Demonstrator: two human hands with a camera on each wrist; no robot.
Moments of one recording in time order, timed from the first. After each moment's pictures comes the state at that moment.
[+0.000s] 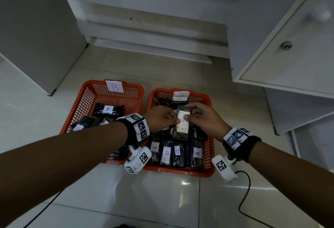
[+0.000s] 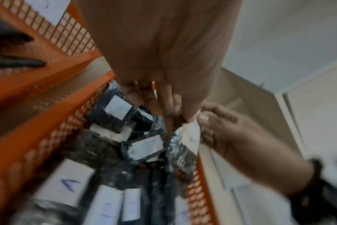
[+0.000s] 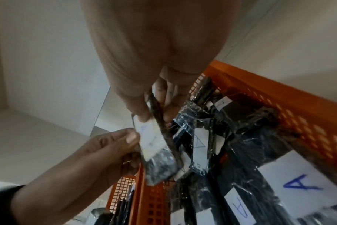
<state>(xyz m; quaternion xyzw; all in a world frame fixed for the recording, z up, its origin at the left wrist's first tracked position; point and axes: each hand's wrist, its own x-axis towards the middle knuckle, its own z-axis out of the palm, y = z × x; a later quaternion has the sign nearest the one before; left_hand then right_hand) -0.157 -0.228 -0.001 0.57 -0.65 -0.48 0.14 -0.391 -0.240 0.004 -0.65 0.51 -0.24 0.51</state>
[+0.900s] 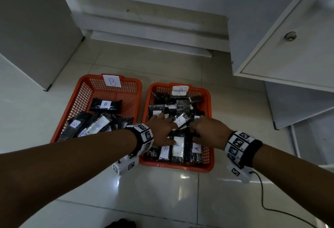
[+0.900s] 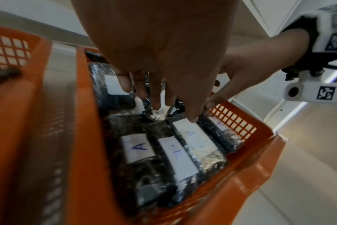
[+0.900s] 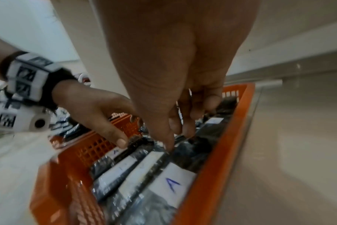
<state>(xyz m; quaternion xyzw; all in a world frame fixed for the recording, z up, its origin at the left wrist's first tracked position) -0.170 -0.199 -0.047 0.47 -0.85 -0.20 -0.12 -0.410 -0.220 -0.010 -0.88 0.41 0.15 0.17</state>
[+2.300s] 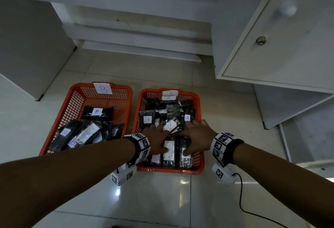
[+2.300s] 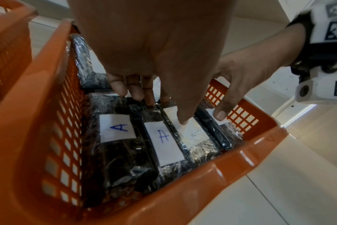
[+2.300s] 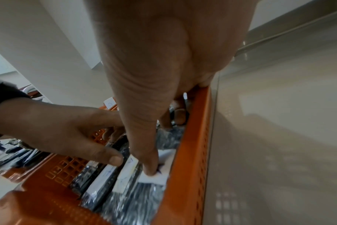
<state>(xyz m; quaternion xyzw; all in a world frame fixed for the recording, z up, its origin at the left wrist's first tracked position) -0.191 -0.193 -0.065 0.50 -0.82 -0.22 -0.17 -0.423 -0.221 -0.037 -0.86 0.44 0.19 0.18</state>
